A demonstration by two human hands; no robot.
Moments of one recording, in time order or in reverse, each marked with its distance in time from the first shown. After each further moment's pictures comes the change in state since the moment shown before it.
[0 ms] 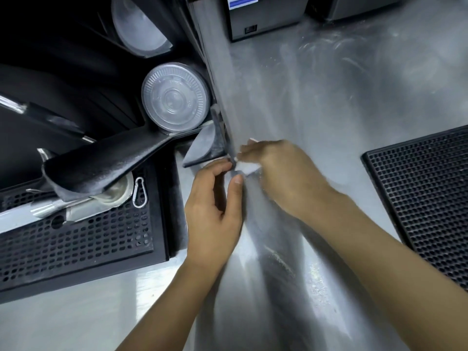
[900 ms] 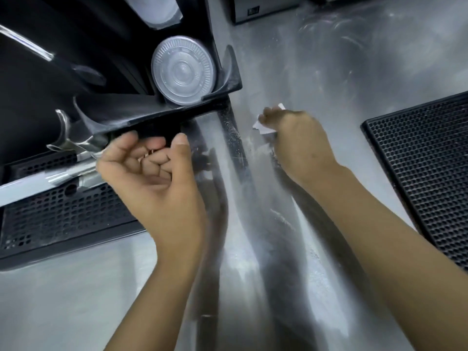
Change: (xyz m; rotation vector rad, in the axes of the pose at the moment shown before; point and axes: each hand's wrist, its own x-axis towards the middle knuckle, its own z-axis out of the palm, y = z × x) left_hand -0.011 0.029 -0.046 -0.455 0.482 0.000; right_hand -0.012 0.002 0.012 -0.078 0.218 0.168
